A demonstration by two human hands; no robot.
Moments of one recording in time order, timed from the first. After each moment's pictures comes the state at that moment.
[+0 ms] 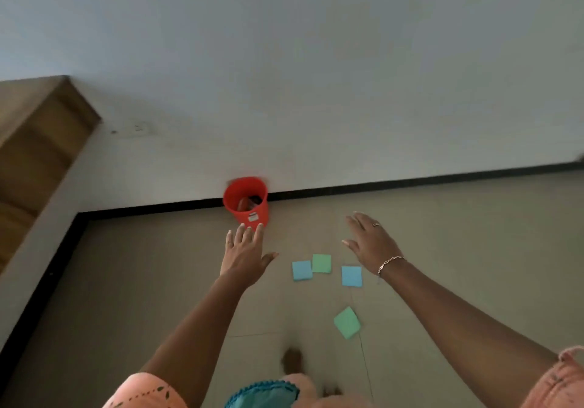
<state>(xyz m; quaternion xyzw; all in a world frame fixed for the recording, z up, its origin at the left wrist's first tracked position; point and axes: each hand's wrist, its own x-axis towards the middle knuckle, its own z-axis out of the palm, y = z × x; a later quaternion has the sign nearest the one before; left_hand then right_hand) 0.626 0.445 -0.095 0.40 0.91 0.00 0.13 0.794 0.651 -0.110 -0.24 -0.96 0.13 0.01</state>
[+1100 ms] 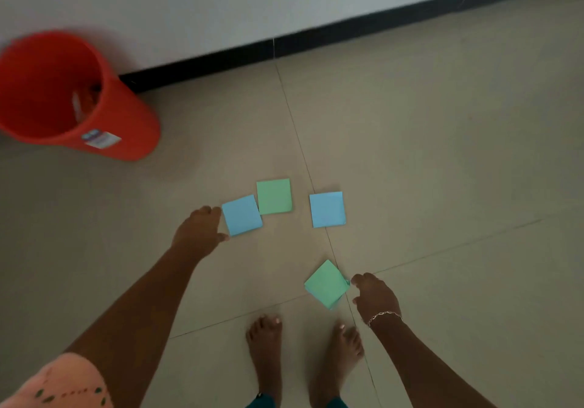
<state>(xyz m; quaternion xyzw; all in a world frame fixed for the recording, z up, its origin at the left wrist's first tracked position) 0.495 0.646 -0.594 0.39 0.82 -0.13 0.38 0.820 0.722 -0.606 -0.50 -0.74 0.29 -0.35</state>
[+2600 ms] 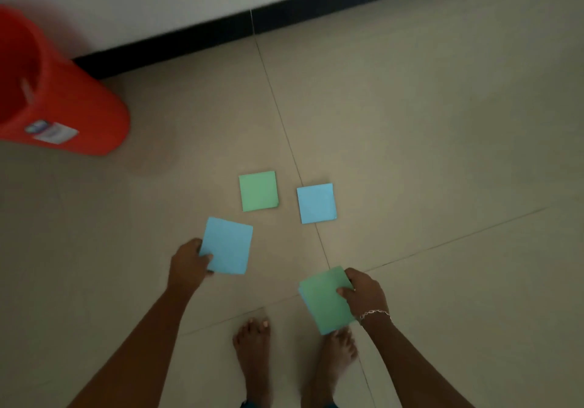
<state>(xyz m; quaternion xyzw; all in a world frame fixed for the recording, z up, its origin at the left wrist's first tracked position) 0.544 0.600 -0.668 0.07 0.86 0.25 0.43 0.831 0.731 -0.649 -0.59 -0.64 0.43 -0.23</state>
